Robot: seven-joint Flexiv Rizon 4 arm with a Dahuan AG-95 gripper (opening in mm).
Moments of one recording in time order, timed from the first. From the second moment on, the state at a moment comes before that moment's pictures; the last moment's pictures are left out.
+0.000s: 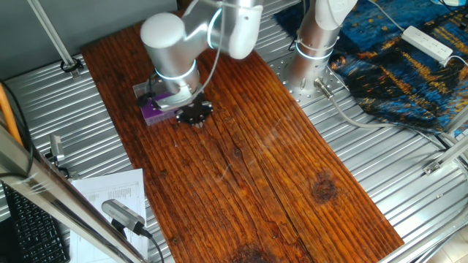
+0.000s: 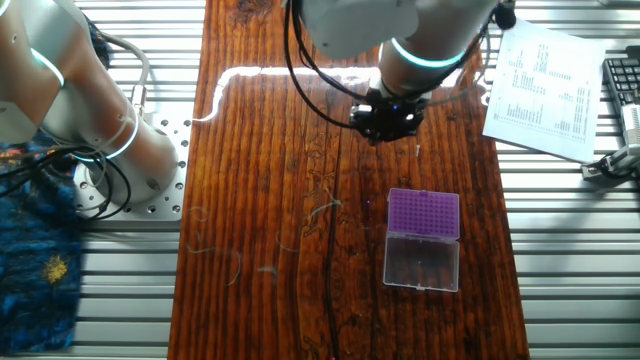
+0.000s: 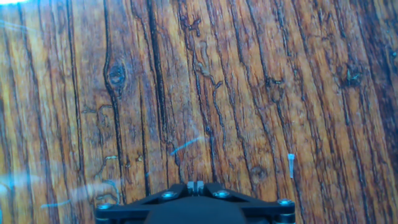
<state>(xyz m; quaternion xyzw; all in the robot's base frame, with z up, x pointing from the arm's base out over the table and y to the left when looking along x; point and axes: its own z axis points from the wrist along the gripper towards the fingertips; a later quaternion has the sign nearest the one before) 0.462 0.035 0.049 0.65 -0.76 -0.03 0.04</state>
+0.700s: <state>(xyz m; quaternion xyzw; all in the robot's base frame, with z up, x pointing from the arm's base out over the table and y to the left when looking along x) 0.522 0.029 0.049 0.70 -0.71 -0.01 0.03</state>
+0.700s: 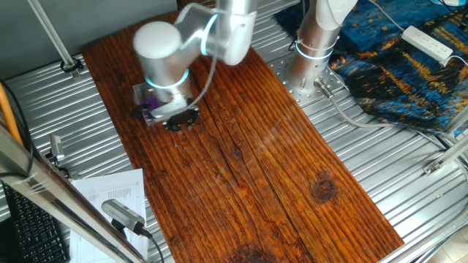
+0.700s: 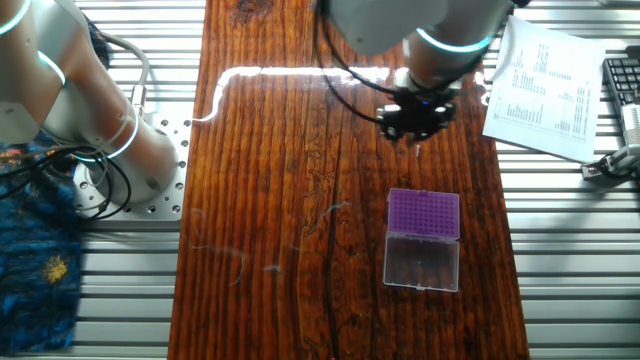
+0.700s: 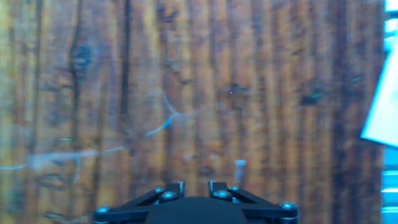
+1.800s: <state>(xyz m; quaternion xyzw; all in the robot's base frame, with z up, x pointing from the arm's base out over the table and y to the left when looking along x) 0.543 0.035 0.052 0.72 -0.69 -0.03 0.04</state>
